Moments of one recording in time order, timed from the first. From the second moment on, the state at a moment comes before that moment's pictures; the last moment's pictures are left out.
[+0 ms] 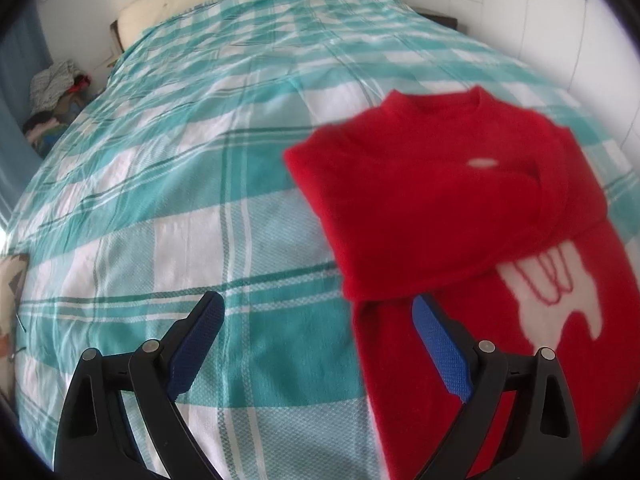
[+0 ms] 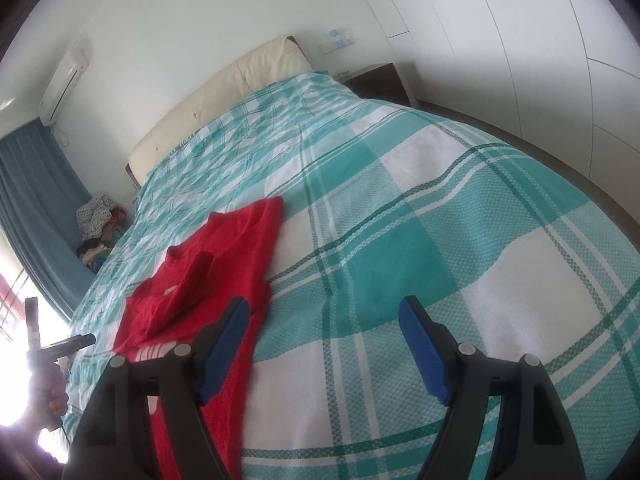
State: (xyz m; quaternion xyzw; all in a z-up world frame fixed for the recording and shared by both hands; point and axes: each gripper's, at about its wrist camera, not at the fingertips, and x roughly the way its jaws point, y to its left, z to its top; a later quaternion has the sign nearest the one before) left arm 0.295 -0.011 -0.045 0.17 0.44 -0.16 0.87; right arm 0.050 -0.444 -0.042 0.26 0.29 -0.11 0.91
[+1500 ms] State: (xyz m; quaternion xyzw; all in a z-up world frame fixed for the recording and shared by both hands) left arm 0.308 0.031 -0.109 0.01 0.42 -0.07 0.91; right arm 0.219 -0.355 -0.029 0.09 0.55 0.23 0.80
